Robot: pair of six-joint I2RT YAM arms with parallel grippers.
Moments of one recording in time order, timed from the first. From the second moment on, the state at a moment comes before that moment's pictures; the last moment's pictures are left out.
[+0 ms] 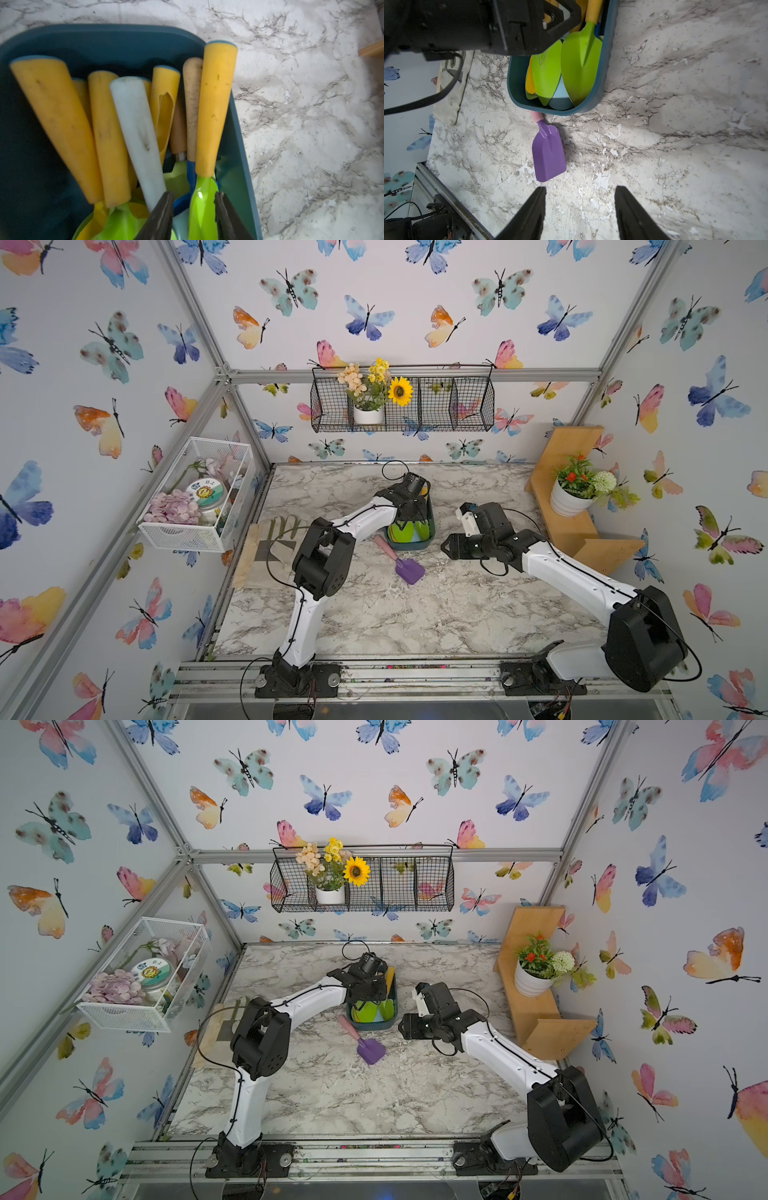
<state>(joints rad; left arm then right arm) -0.64 2.12 1.71 -0.48 -0.02 -0.53 0.54 1.39 0.94 -0.45 -0.24 0.43</state>
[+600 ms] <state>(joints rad) -0.63 1.71 1.30 -0.44 -0.01 -0.54 0.56 1.45 1.02 -0.44 -0.27 0.41</state>
